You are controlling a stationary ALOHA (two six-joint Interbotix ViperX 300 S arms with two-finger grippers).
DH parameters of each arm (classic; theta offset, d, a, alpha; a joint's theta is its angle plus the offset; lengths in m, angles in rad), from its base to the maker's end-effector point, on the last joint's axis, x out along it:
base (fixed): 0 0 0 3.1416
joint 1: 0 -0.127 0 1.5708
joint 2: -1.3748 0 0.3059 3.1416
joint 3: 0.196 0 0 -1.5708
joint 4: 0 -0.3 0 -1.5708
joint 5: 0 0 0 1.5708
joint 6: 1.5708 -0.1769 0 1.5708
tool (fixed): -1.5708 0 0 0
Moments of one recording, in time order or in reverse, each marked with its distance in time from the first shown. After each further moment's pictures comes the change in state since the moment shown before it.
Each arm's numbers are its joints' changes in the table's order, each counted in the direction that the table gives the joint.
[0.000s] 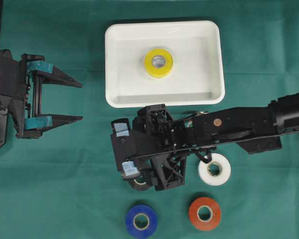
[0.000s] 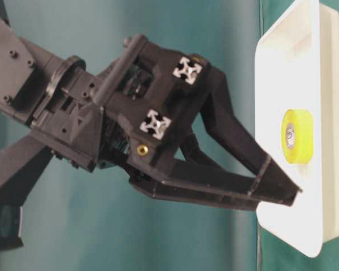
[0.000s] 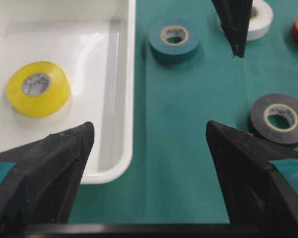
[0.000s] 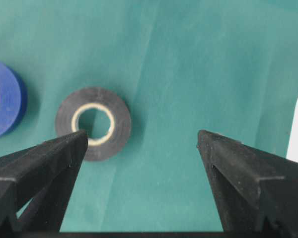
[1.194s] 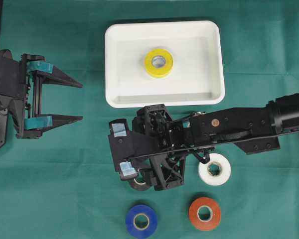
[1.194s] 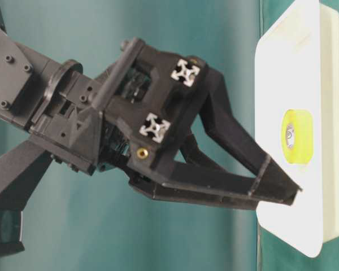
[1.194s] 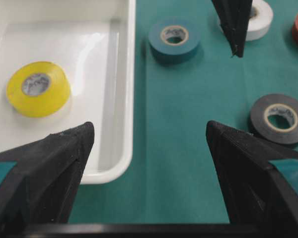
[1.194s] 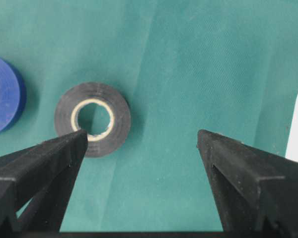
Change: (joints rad) left arm 0.002 0.000 0.000 -0.002 0.000 0.000; right arm 0.000 0.003 0.011 0.005 0.015 -0.005
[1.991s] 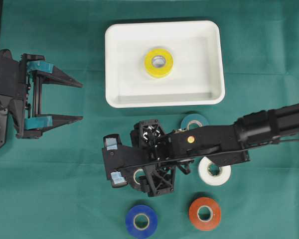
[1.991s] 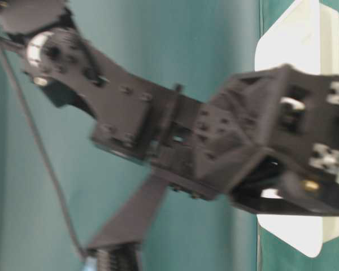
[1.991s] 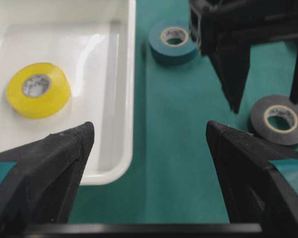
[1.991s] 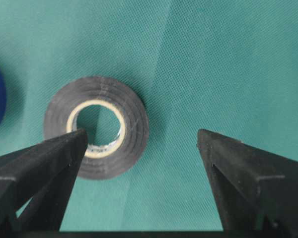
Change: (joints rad) left arm -0.002 0.000 0.000 0.000 -0.003 0.000; right arm -0.020 0.176 0.000 0.000 -0.078 -0.060
